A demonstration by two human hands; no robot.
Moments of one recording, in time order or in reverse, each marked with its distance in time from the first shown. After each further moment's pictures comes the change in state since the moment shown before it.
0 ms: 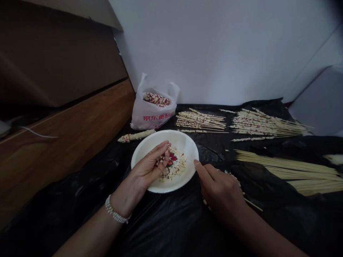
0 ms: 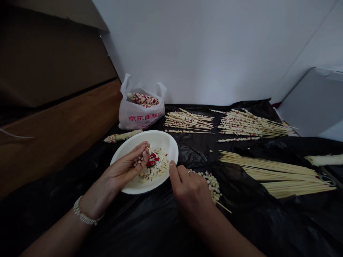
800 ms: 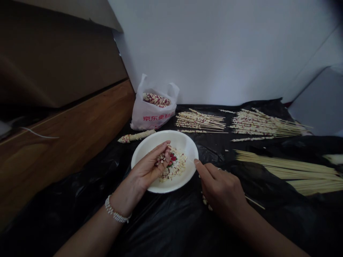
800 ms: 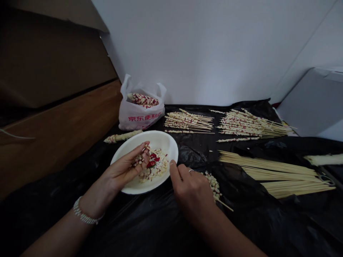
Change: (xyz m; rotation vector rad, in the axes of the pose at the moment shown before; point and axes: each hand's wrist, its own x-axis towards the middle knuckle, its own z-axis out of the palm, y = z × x) left_hand -0.003 0.002 0.001 0.067 -0.025 -0.027; right_hand 0.002 0.002 -0.002 -0.035 0.021 0.014
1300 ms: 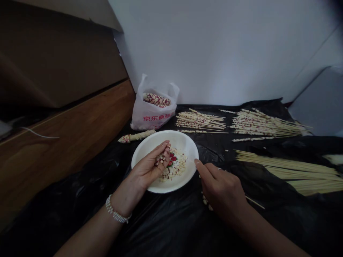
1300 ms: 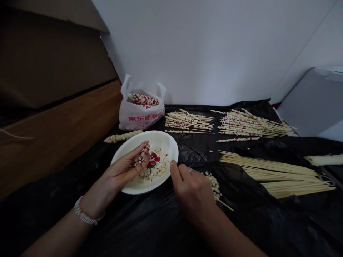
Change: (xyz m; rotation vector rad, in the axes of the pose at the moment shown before) left_hand 0.003 0.000 0.000 -0.123 -0.008 -0.041; right_hand 0.000 0.001 0.001 0.011 -0.002 0.001
